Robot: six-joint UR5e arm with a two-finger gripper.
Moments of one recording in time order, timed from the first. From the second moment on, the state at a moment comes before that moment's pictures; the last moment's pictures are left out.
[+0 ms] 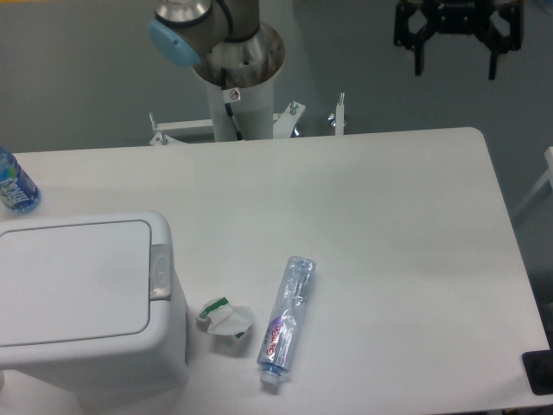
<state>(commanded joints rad) 2.83 -1.55 -1.42 -1.39 1.51 1.25</state>
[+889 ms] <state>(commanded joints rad) 2.61 -1.65 -1.41 -1.21 1.51 0.74</state>
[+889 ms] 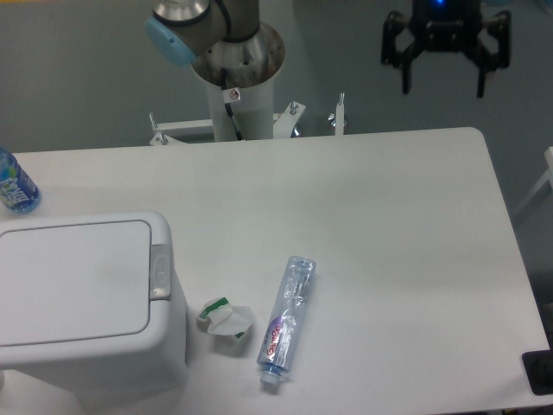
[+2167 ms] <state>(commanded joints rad) 2.27 -1.81 -1.42 -1.08 1.25 0.01</state>
